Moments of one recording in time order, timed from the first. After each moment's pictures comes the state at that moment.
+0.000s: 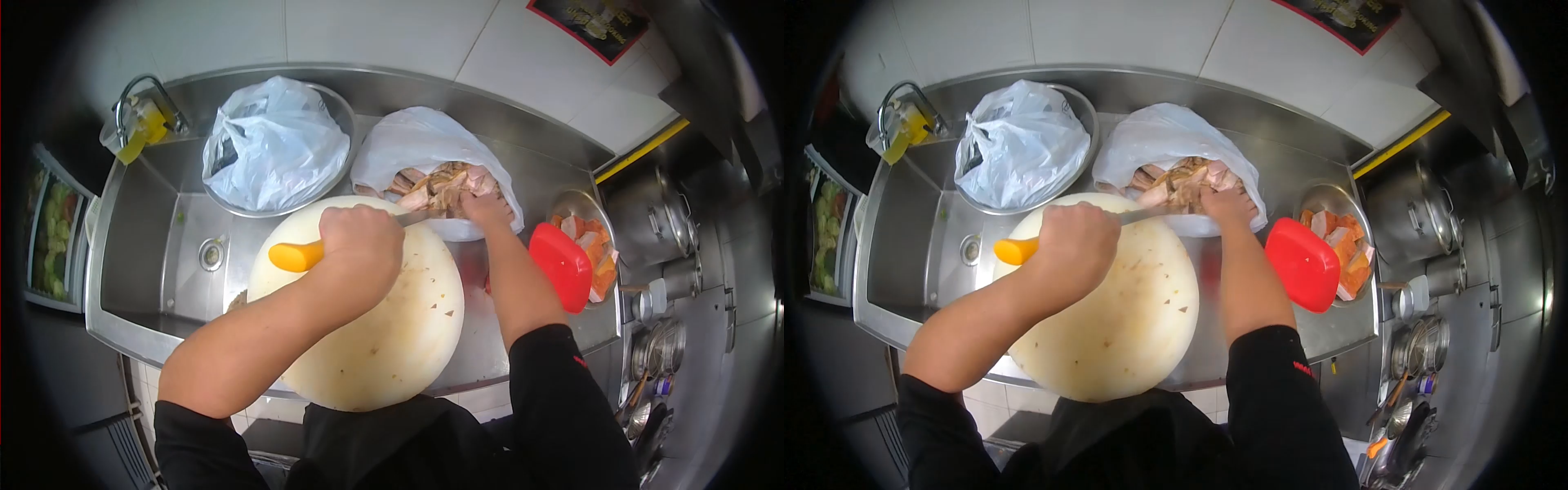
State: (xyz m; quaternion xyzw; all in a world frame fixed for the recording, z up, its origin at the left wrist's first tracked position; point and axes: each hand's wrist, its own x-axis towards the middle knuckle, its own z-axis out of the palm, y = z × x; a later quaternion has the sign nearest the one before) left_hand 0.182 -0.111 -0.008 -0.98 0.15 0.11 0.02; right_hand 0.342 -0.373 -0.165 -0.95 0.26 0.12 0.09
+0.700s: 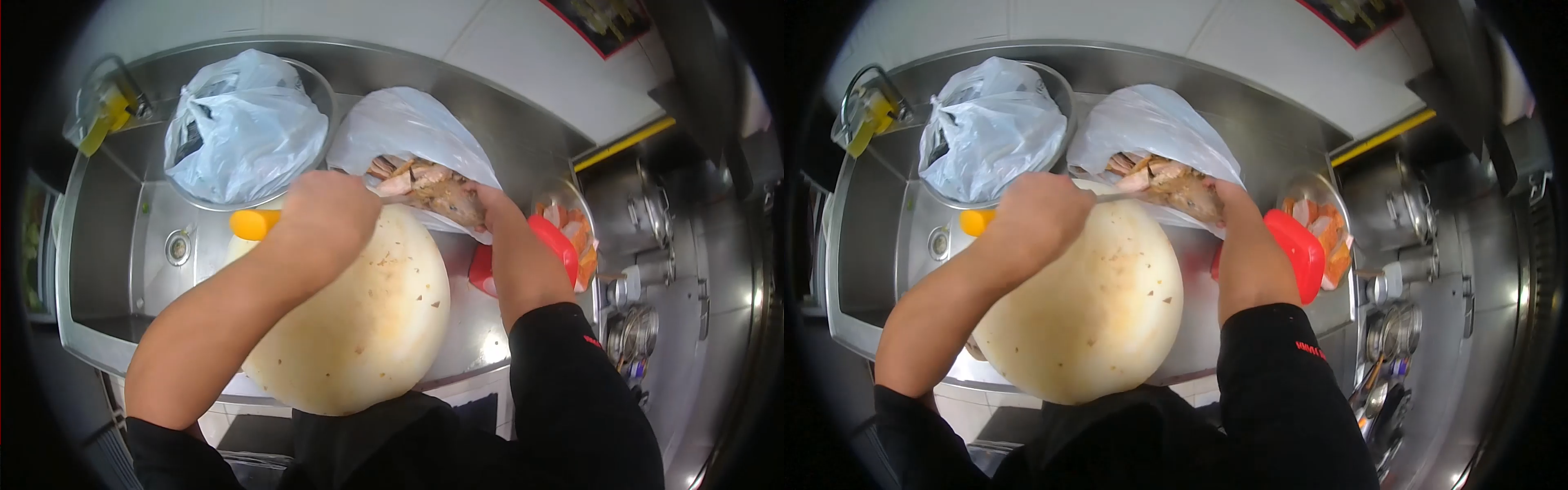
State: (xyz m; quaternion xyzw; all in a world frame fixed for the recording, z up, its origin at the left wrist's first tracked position) left_hand 0.216 -0.077 -0.013 -0.97 0.22 0.10 -0.01; right_hand 0.336 -0.396 -0.130 -0.75 0.41 0.22 0.47
